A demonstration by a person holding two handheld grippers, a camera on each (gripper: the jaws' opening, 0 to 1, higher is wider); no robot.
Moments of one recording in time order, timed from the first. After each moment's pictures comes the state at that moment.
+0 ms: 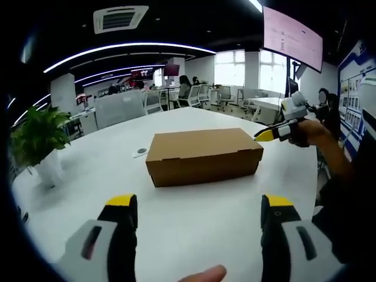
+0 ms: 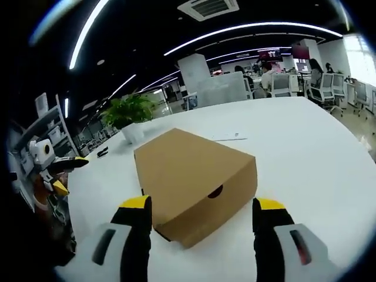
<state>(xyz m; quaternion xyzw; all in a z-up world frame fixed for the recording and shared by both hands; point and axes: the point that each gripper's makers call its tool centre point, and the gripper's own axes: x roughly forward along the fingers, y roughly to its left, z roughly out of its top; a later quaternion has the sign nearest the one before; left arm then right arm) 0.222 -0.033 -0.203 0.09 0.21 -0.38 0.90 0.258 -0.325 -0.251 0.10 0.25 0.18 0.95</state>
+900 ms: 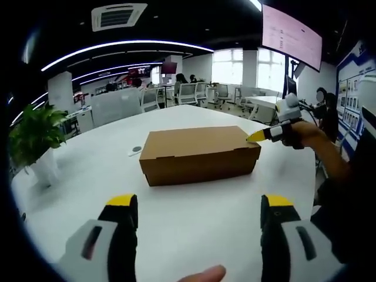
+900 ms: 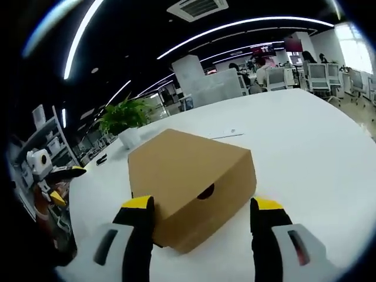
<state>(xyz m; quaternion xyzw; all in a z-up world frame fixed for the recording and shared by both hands) 0.222 -0.045 -0.209 0.09 0.22 -0.39 0.89 0.271 -0.329 -0.267 0.13 0.25 0.17 0.94</state>
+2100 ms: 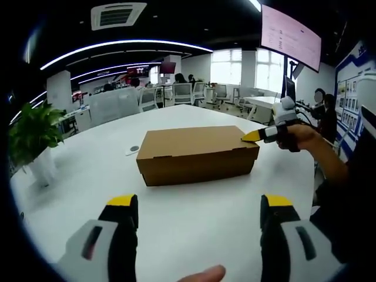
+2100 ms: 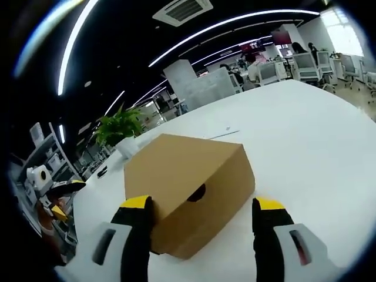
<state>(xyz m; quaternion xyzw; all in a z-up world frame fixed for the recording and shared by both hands) 0.222 -0.047 -0.212 0.08 0.22 -0.39 0.89 0.279 -0.331 -0.276 0.19 0.25 0.16 0.94</state>
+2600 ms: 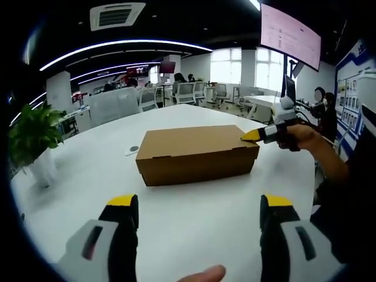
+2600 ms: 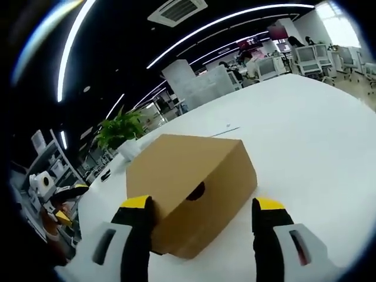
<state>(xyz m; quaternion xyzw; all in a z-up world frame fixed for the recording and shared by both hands) 0.221 -0.049 -0.213 0.09 0.23 -0.39 0.89 0.278 -0.329 -0.279 0.21 0.25 0.16 0.93</state>
